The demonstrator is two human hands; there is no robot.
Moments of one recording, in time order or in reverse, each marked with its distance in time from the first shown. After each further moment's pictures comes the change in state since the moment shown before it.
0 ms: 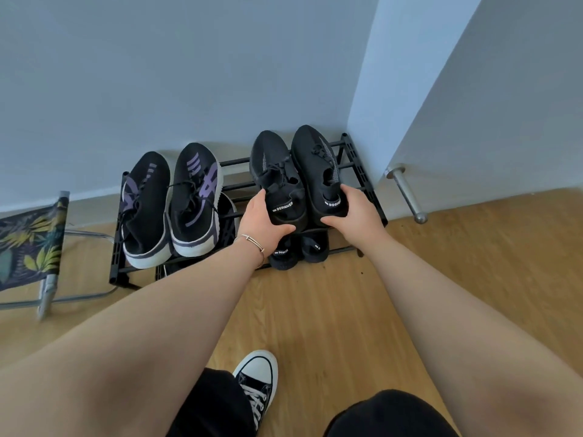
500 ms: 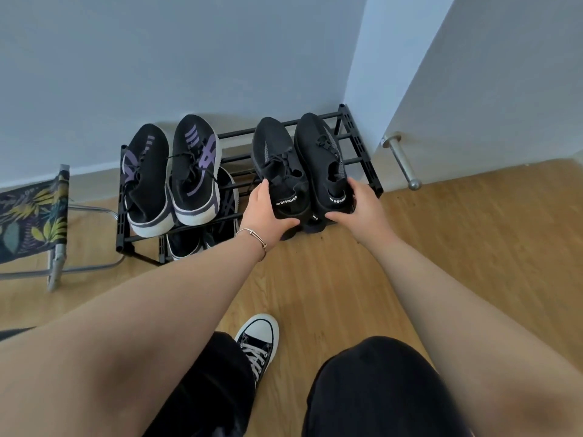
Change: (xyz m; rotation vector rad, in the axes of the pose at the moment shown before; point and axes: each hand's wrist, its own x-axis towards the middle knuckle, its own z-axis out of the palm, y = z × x) left_hand -0.049 -0.008 0.006 0.032 -0.070 -0.001; right_hand -0.056 0.019 0.001 0.046 -0.010 0.030
